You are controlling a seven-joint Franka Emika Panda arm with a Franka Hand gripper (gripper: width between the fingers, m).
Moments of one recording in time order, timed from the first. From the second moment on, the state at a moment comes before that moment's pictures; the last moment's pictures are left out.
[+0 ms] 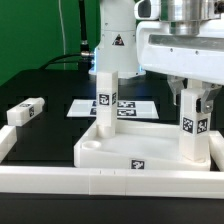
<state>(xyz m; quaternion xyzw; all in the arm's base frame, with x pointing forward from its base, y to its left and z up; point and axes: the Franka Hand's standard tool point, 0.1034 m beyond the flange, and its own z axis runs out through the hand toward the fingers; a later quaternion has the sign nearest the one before) 0.625 0.071 0.108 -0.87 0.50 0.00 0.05</state>
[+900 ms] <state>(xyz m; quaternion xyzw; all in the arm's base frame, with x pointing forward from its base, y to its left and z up) 0.621 0.087 0.107 -0.96 0.29 0.00 0.04</state>
